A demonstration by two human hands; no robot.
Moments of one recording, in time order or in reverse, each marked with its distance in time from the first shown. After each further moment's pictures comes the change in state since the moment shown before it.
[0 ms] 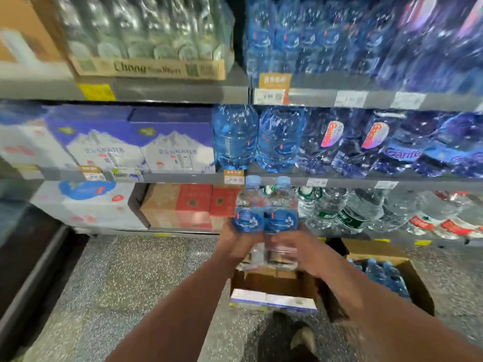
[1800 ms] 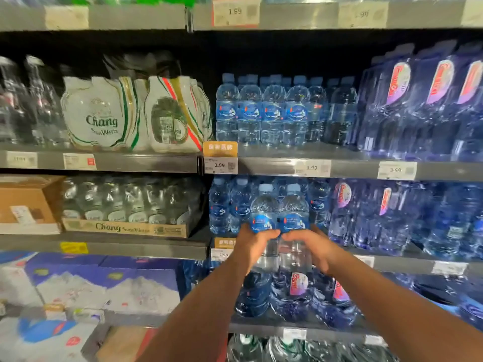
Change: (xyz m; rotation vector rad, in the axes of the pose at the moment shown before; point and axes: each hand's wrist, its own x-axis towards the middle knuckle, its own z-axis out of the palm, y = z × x) left_hand 0.136 0.307 0.148 0.040 0.026 0.302; right_hand 0.048 -0.341 -0.149 -0.146 0.008 -0.321
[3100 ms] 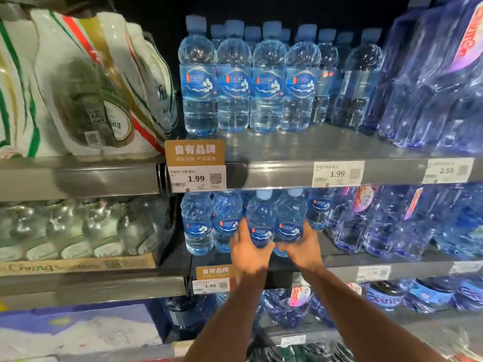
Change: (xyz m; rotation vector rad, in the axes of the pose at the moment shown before) left_hand 0.132 -0.061 0.019 0.519 0.284 0.079; right_hand 0.165 0.071 -0.004 -0.206 0.525 -0.287
